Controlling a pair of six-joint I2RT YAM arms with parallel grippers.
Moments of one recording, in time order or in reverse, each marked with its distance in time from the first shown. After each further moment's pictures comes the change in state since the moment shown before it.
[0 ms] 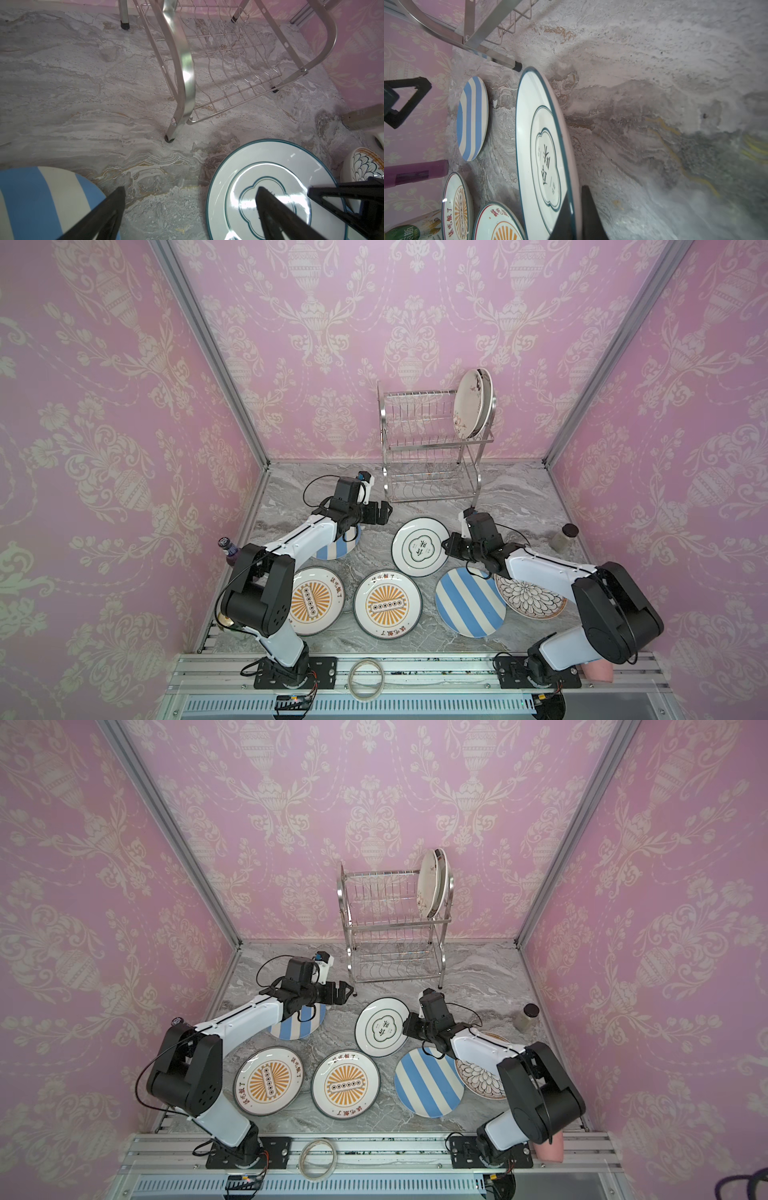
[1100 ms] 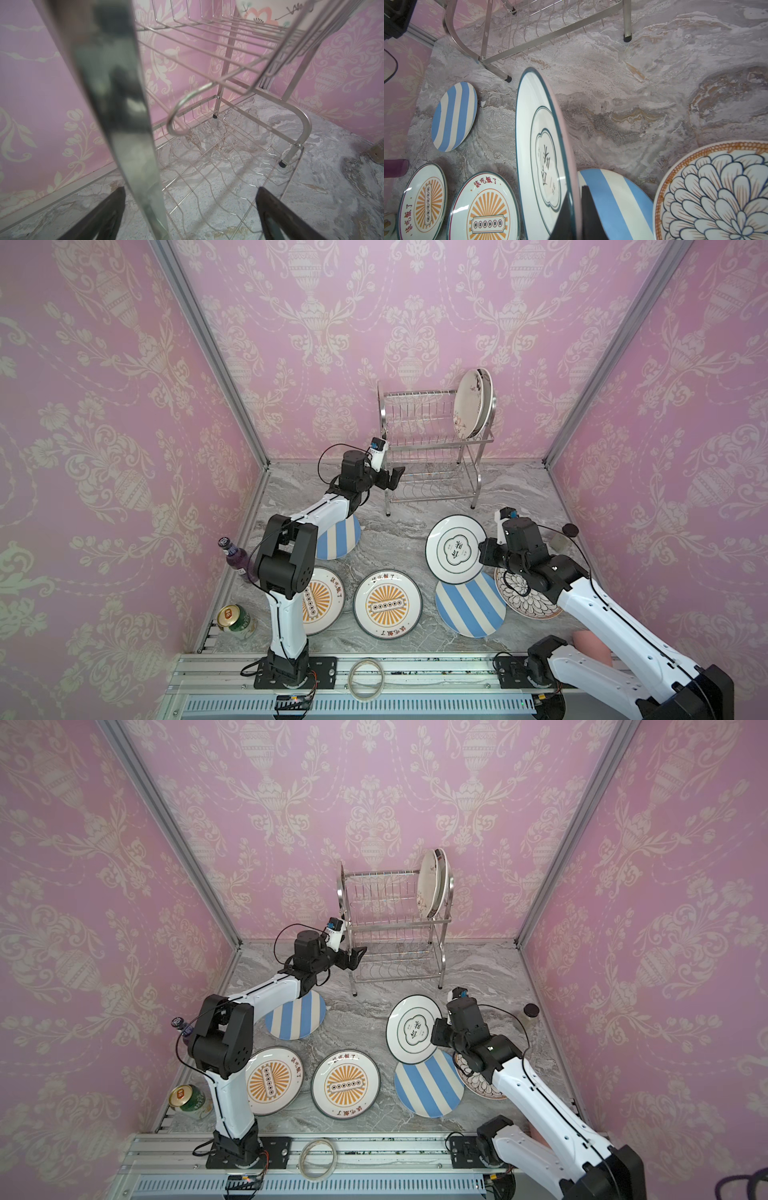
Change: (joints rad) left arm 0.031 0.317 0.316 0.447 0.103 0.252; right arm -0.020 -0.501 0.059 -0.554 0.236 -0.167
